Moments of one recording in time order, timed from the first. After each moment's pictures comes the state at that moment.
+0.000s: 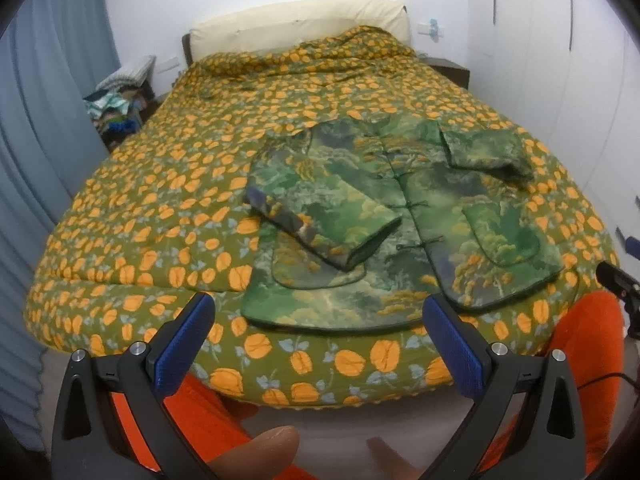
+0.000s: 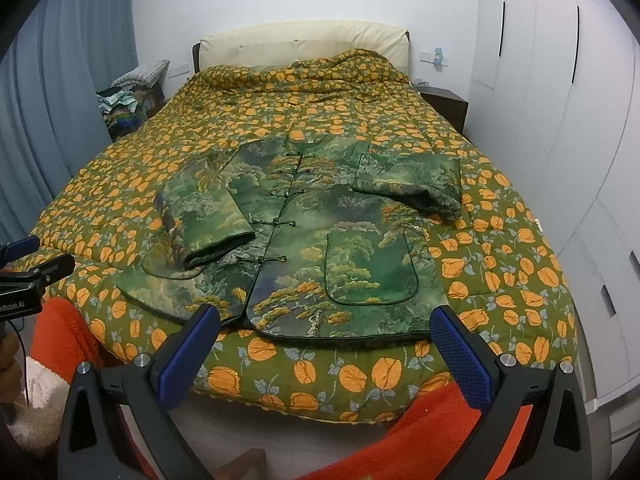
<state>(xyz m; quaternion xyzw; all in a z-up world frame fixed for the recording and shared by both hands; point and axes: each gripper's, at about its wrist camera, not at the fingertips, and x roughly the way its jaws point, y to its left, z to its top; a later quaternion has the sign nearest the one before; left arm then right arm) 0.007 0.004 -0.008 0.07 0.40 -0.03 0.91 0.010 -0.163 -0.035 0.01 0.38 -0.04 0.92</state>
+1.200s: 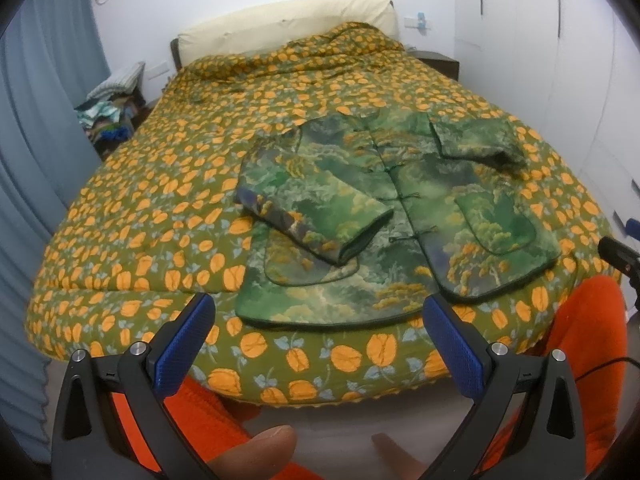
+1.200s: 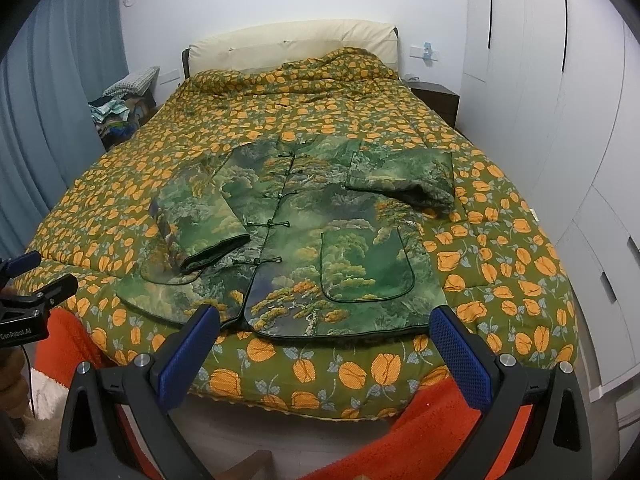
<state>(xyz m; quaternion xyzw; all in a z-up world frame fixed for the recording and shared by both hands) 0.003 -0.003 -0.011 0.08 0.40 -0.05 0.91 0.008 -0.170 -0.033 0.03 0.38 -0.05 0.92</state>
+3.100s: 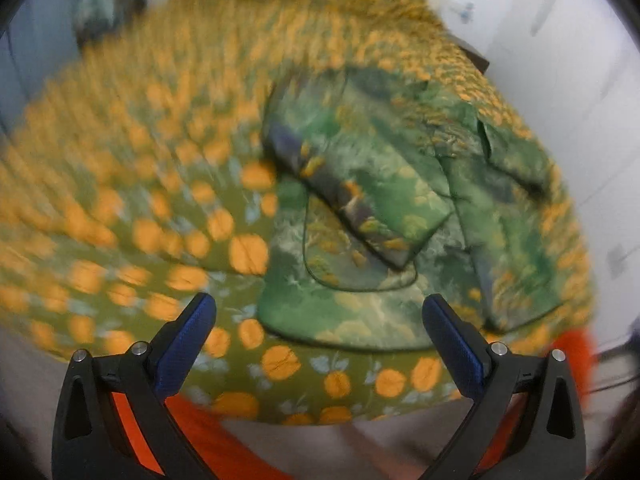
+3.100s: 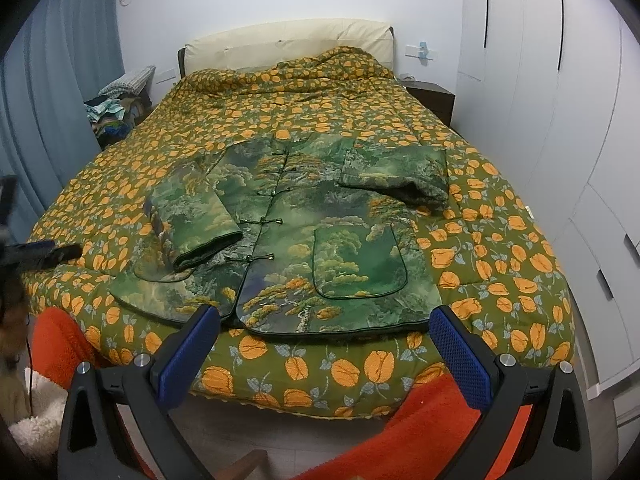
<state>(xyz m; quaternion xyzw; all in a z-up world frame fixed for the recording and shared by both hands) 0.143 0.137 -0.085 -0.11 0.54 -0.09 0.83 0.004 -0.179 -0.036 0.03 0.38 -0.07 0.92</state>
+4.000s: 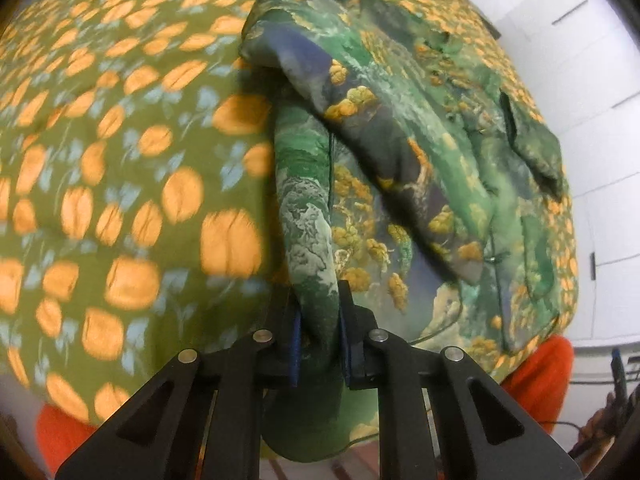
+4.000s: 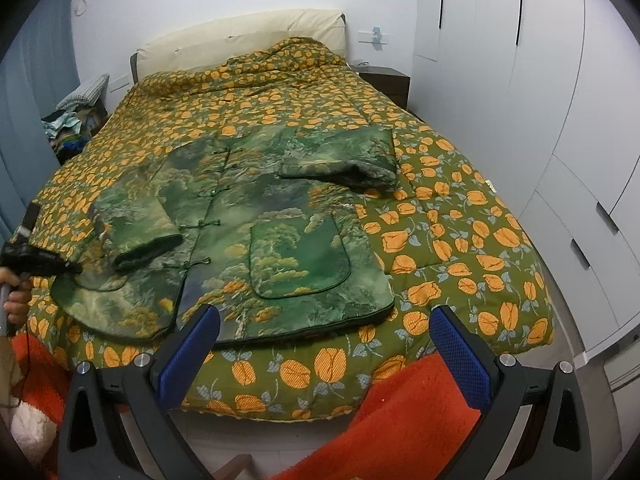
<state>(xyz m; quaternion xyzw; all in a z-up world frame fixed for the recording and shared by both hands) 0.189 0.122 -0.159 -0.13 0.62 -0.11 0.77 0.014 -0.228 -0.056 0.05 0.40 -0.14 0.91</state>
